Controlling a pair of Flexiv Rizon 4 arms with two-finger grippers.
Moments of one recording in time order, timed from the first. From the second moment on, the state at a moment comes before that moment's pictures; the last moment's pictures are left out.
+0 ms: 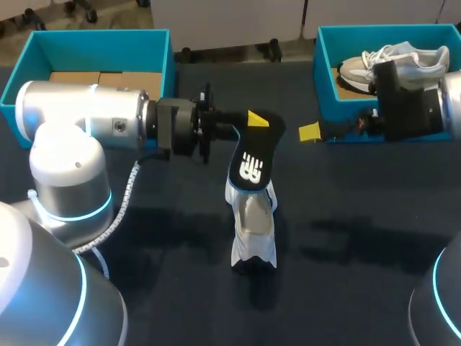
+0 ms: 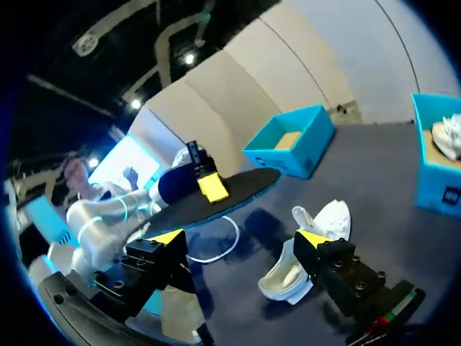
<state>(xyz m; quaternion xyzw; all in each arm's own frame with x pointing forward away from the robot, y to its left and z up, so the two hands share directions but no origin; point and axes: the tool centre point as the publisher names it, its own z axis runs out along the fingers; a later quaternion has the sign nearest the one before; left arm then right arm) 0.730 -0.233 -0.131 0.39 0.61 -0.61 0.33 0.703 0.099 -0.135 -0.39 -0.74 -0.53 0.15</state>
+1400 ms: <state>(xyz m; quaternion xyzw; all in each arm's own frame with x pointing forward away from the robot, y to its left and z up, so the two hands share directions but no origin) 0.696 -0.215 -0.143 0.28 0.64 -0.69 0.21 0.704 0.056 -0.219 -0.11 -0.89 -0.42 -0.09</state>
